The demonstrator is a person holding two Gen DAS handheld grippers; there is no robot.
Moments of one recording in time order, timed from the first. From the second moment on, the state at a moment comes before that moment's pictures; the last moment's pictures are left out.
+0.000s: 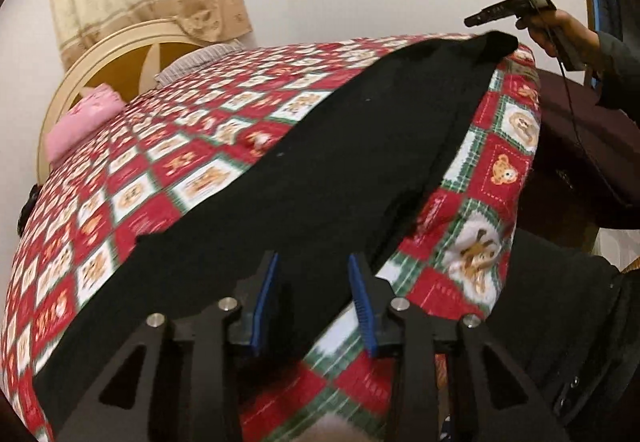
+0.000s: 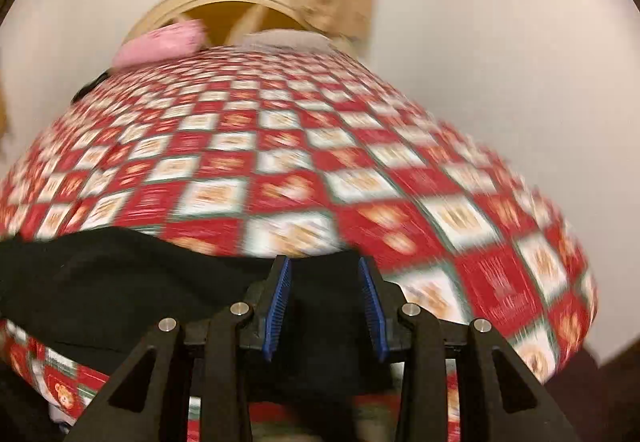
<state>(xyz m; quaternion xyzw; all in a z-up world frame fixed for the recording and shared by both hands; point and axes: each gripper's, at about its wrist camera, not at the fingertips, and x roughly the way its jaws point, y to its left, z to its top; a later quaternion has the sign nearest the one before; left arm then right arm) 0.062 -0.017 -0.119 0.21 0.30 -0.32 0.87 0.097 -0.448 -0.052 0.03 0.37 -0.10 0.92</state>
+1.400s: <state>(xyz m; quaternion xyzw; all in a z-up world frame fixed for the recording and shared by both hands) 0.083 -0.028 -0.143 0.18 0.33 -0.34 0.86 0.144 -0.473 -0.078 -0.03 0.39 -0.13 0.91</state>
